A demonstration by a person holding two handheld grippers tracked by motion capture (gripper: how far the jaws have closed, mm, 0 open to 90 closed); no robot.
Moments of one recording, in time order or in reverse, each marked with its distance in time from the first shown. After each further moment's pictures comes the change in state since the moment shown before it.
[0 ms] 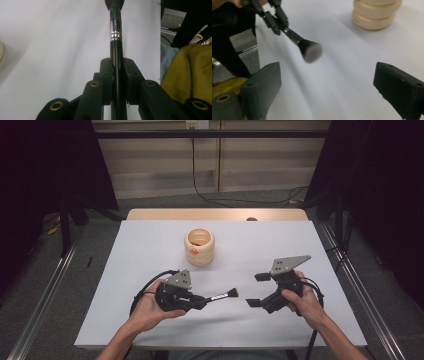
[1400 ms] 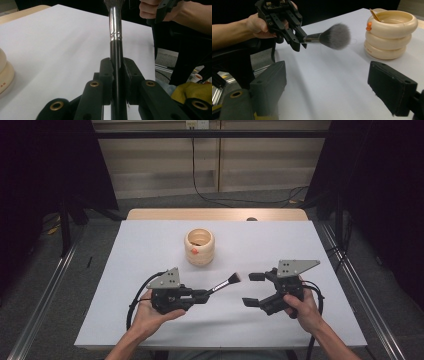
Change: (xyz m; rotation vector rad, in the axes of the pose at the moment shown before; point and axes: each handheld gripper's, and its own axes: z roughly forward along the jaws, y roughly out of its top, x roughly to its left) left arm -0.009 -0.008 -0.006 -0.324 0.028 -0.051; right arm 0.017 0.004 -0.005 -0.206 0.094 -0.033
